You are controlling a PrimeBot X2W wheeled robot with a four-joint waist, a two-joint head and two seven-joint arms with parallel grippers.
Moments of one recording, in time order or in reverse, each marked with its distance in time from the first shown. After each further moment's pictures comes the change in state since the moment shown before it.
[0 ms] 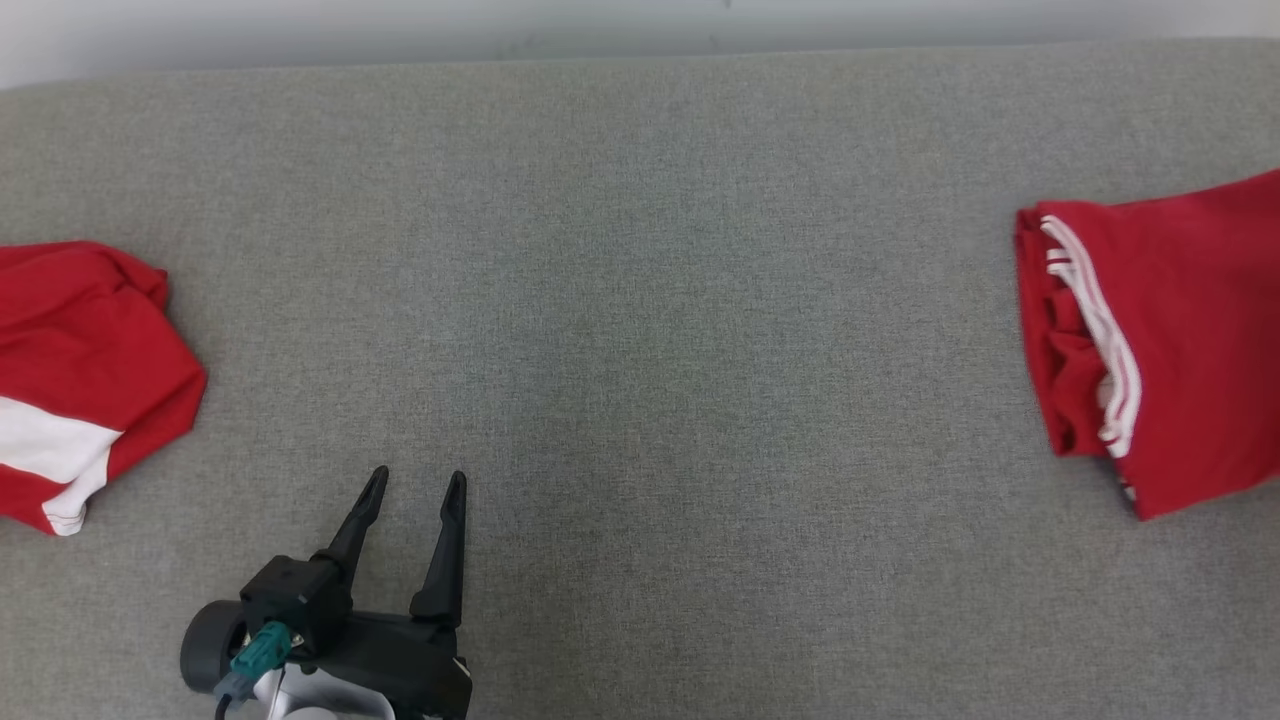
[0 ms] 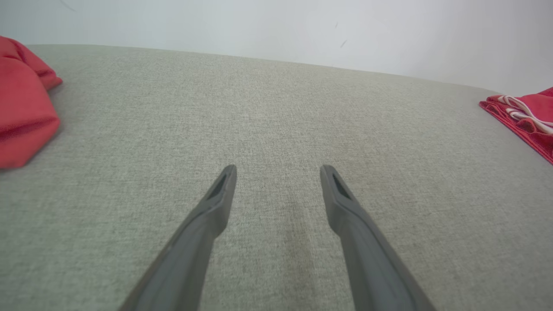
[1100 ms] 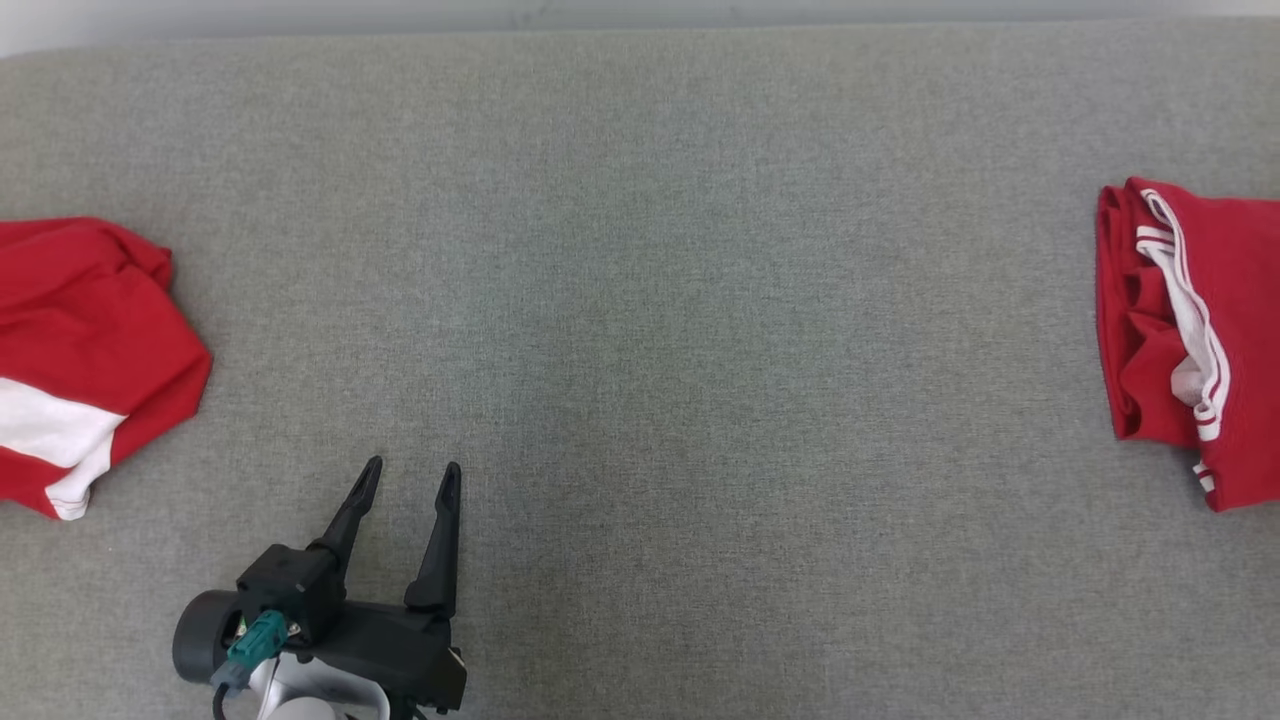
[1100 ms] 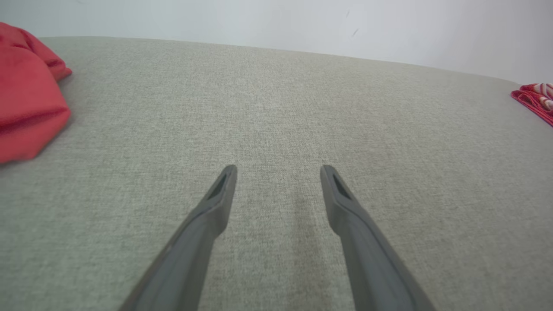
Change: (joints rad) left arm -0.017 0.004 0.007 0.002 0.018 0.001 0.010; right arm -0.082 -0.012 0.099 0.169 -0.172 -0.032 -0.099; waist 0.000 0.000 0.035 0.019
